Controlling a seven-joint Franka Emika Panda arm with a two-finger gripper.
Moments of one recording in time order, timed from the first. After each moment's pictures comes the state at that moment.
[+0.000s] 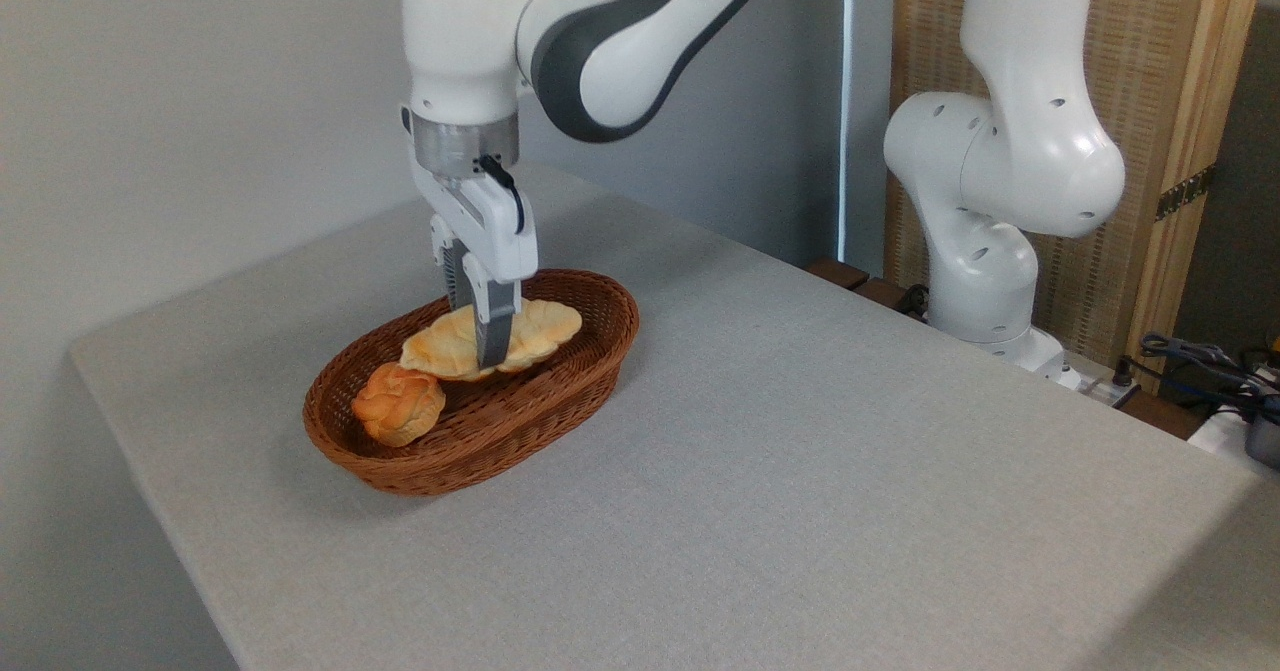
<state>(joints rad) -0.06 -0.12 -0.31 -2.17 -0.15 2.21 0.62</state>
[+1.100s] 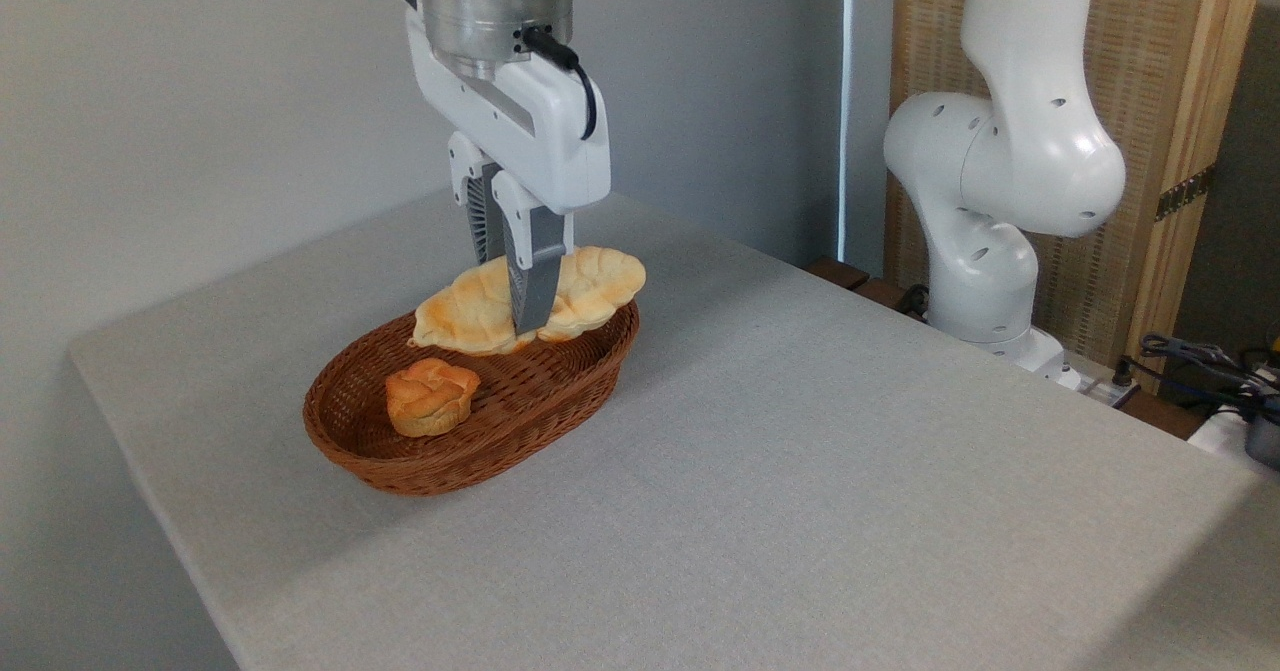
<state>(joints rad) -0.05 -0.12 0.05 -1.80 -0.15 1.76 0.89</state>
